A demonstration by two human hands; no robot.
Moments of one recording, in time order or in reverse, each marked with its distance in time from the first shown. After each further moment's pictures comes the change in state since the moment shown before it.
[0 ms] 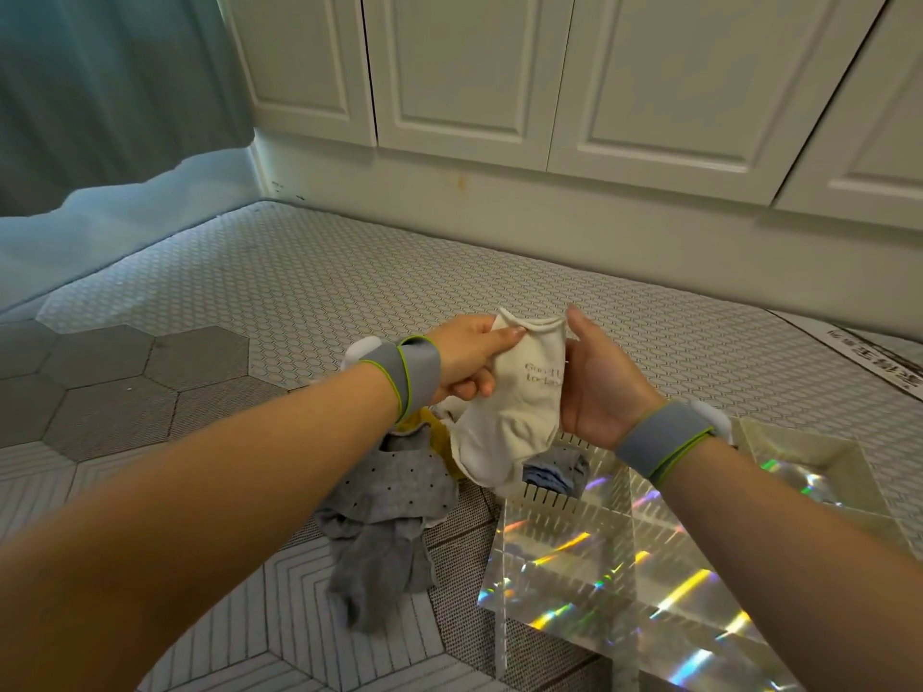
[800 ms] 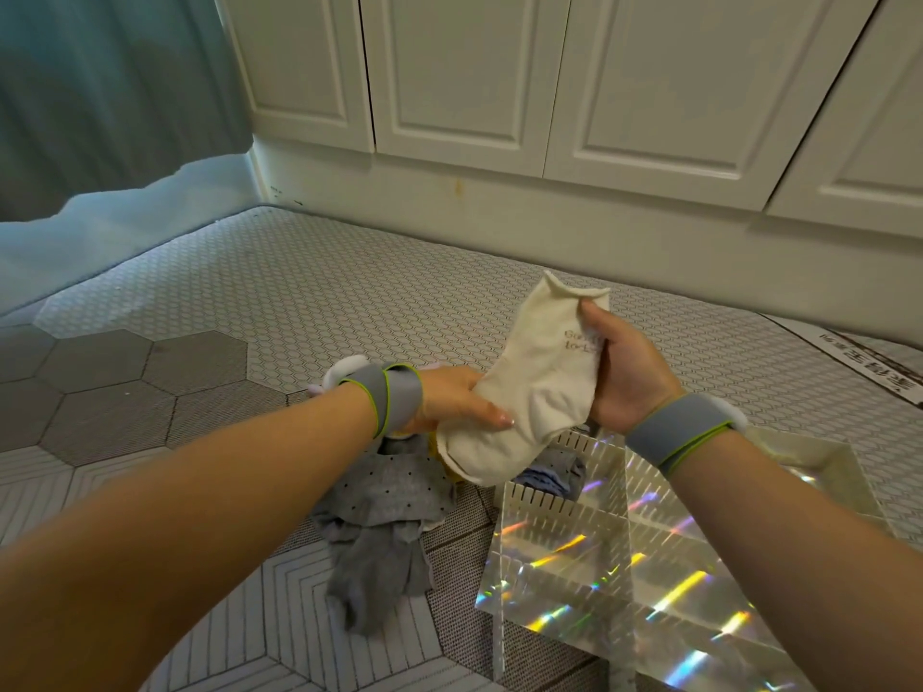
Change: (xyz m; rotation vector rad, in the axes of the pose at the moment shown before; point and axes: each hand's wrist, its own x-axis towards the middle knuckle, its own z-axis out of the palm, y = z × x) left_hand -0.013 -0.030 -0.007 0.147 -0.297 -0.143; right_hand -0.004 -0.014 -0.009 0.242 0.114 -0.127
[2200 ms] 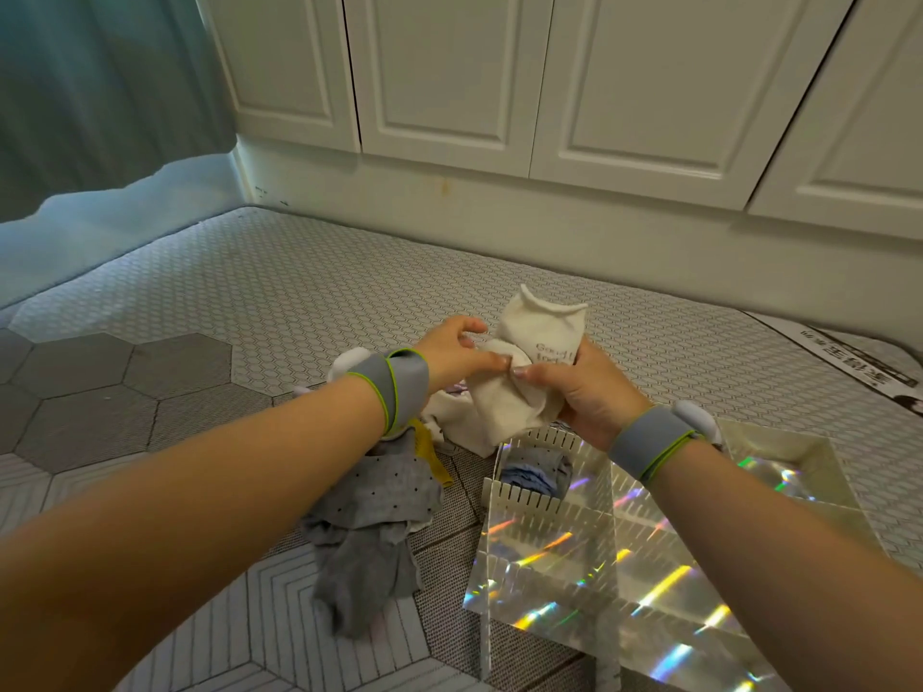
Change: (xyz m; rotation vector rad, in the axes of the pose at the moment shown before) left_hand 0.013 0.028 0.003 -0.044 0.472 0.135; right_hand -0.005 0.018 -0.004 -0.429 -0.048 -0.180
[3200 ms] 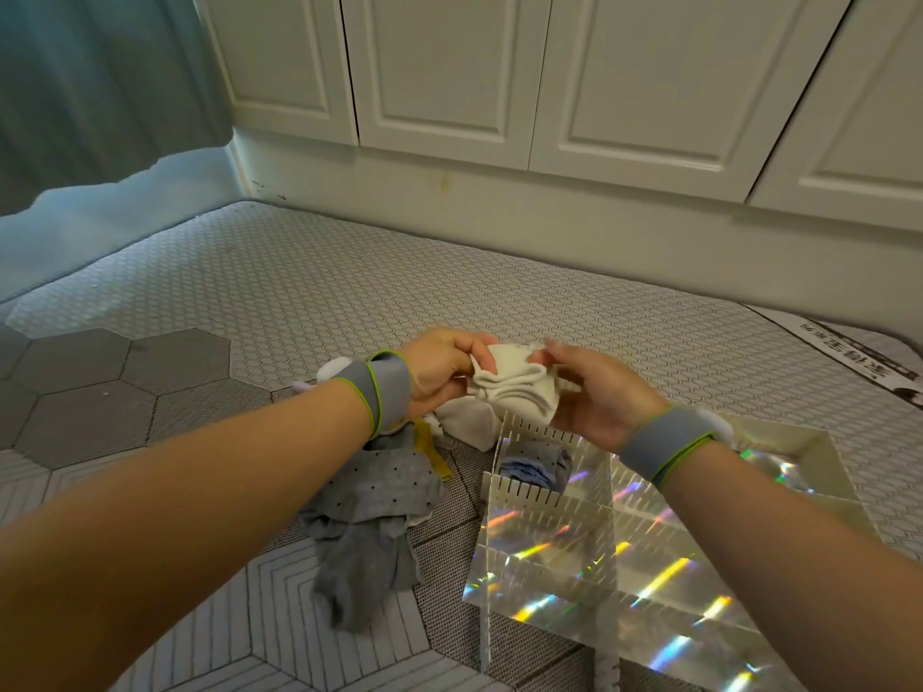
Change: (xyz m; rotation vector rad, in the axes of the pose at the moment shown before) left_hand 0.001 -0.015 0.001 -0.366 -0.207 0.052; right_hand -0.003 0.005 -0.017 0.078 0.089 0.247
